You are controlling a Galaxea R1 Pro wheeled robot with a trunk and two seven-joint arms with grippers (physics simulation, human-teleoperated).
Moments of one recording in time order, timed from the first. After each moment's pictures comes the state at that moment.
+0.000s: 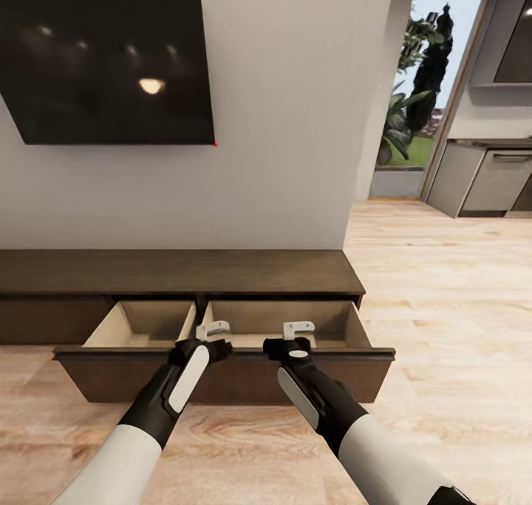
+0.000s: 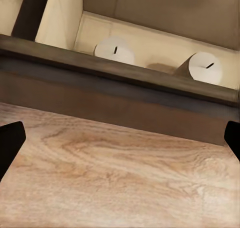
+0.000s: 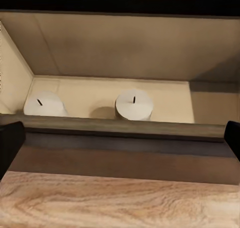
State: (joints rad) left arm -0.64 -0.10 -0.20 -0.99 0.54 0.68 0.49; right arm -0.72 0.17 0.58 -0.77 -0.47 0.33 -0.49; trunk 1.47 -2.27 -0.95
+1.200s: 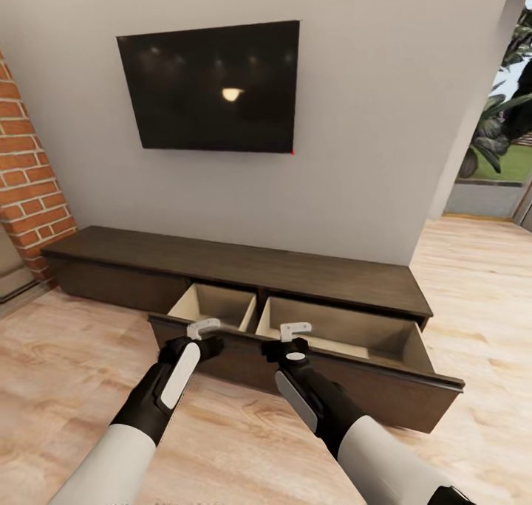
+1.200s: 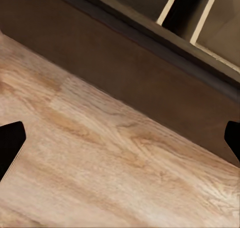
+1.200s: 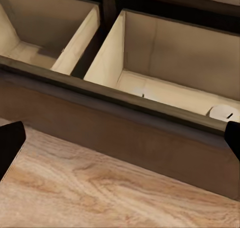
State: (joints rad) left arm -0.64 -0.09 -0.13 -1.00 0.54 0.68 0.48; right arm -0.72 0.17 0.61 -0.77 -0.47 0.32 -0.49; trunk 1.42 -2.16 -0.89
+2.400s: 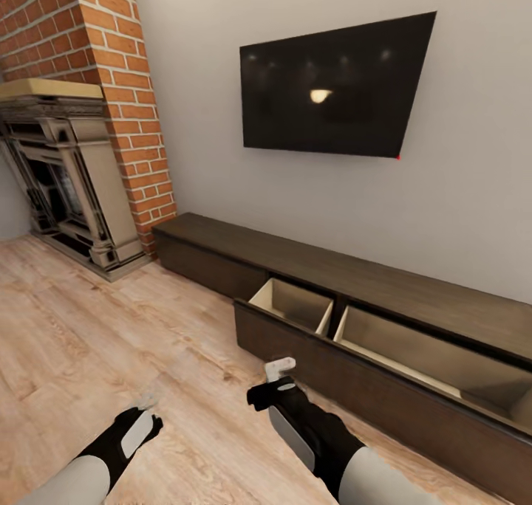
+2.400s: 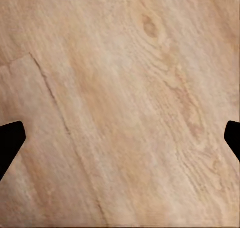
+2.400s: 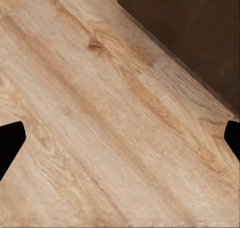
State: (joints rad) left arm -0.62 0.08 -0.02 -0.36 0.56 0.33 0.48; right arm -0.62 0.17 0.72 -0.76 -0.53 0.49 -0.38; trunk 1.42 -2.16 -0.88
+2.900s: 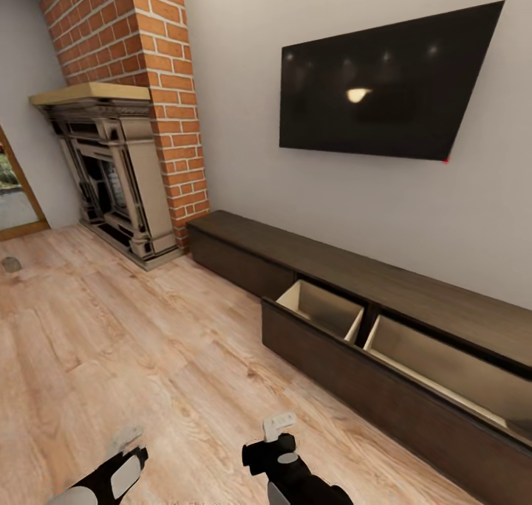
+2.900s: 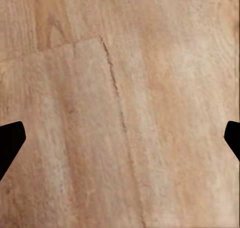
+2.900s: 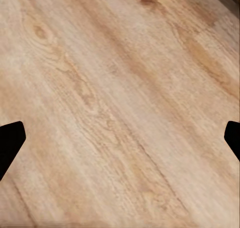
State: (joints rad) left arm -0.59 0.10 -0.02 -0.13 0.57 0.01 0.39; right arm -0.42 0.17 0.78 -0.71 -0.53 0.28 -0.38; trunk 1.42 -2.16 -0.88
